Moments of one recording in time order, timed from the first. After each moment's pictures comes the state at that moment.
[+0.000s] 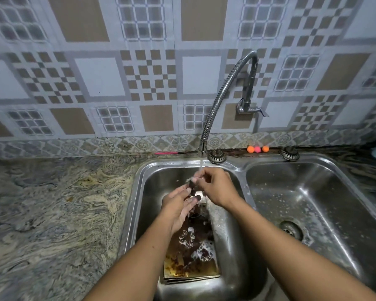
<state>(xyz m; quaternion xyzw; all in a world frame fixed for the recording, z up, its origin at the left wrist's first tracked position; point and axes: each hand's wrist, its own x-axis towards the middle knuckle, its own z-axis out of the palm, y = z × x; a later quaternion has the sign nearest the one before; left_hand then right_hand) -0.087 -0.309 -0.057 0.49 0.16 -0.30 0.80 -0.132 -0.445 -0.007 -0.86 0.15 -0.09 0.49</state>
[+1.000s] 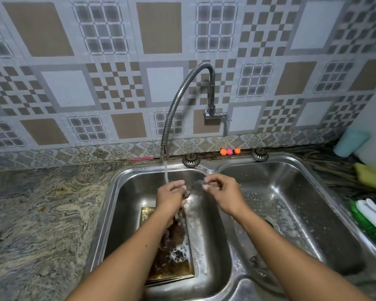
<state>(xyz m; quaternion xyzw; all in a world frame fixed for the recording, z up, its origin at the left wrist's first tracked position) -0.119 -0.378 -0.032 0.70 0.04 -0.21 0.68 -0.211 -0.524 -0.005 -0.79 0.21 -0.15 0.56</state>
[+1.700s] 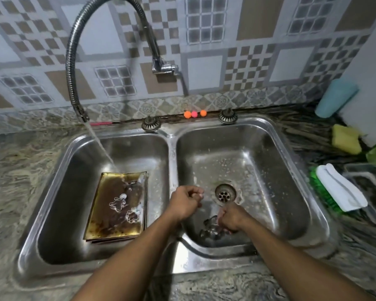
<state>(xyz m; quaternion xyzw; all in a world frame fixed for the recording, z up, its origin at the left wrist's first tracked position) -0.272 -0.514 -0.102 0.79 -0.07 -0.32 0.51 -0.362 -0.671 -0.153 -0.83 0.30 0.26 0.40</state>
